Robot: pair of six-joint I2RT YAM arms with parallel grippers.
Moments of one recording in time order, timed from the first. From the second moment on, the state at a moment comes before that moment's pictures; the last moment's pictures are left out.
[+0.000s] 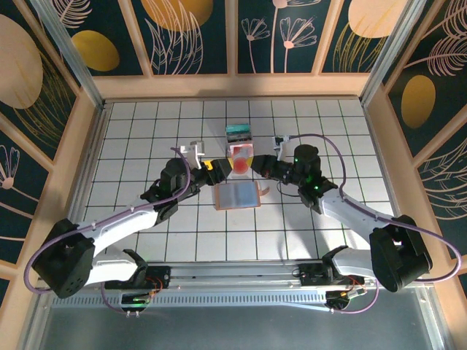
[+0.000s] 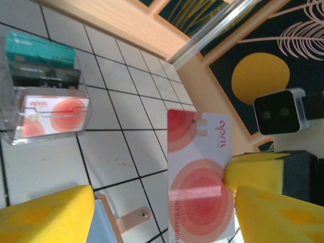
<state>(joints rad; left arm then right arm) -0.69 1.26 0.61 0.44 0.16 -0.81 0.51 1.25 0.63 0.42 -0.61 0.91</state>
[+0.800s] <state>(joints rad) -0.68 1.32 0.64 0.56 0.28 -0.82 0.52 1.29 0.63 0.53 -0.66 0.96</state>
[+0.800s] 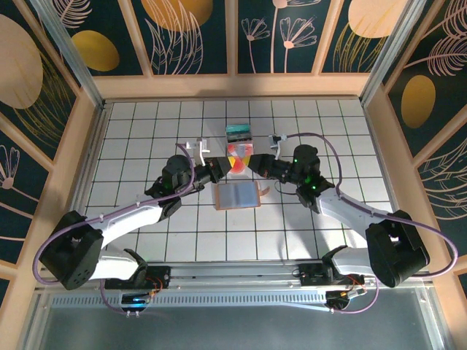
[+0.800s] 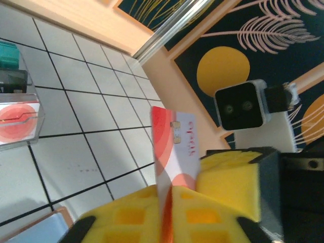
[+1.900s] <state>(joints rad) -0.62 1.42 0.98 0.07 0.15 -0.05 0.50 1.07 0.73 -0.08 -0.22 0.74</state>
